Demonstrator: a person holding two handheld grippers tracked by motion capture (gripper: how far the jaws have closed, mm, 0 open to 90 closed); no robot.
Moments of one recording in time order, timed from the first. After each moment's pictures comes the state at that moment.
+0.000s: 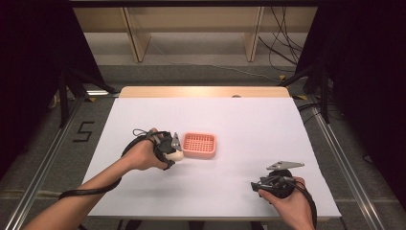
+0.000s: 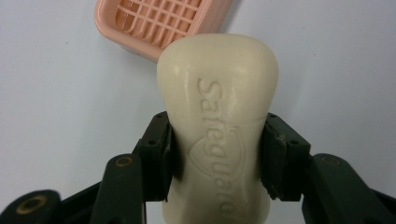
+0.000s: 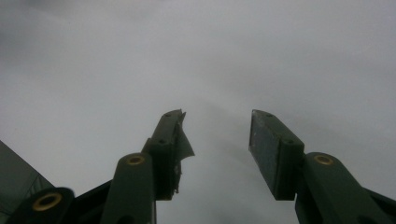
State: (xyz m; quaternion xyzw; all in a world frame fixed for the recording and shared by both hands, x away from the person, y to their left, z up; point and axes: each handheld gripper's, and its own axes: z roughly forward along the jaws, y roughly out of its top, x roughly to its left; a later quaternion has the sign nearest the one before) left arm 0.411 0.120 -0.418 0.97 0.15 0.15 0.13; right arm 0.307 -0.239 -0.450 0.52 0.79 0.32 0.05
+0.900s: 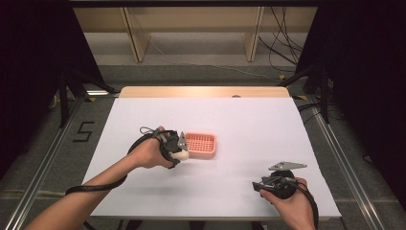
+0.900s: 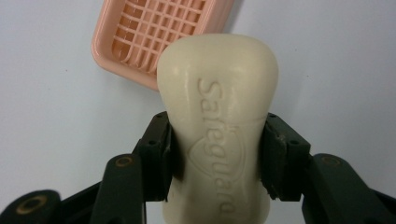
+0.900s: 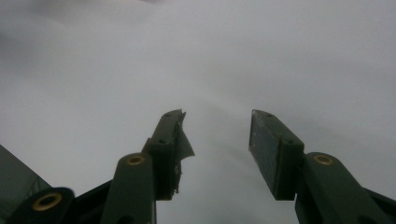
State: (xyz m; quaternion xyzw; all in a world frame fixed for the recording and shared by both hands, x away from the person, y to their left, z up) left arm 0.416 0.103 -0.415 0.97 0.12 0.15 0.14; right arm 0.307 -0.244 -0.452 0.51 0.79 0.33 0.10
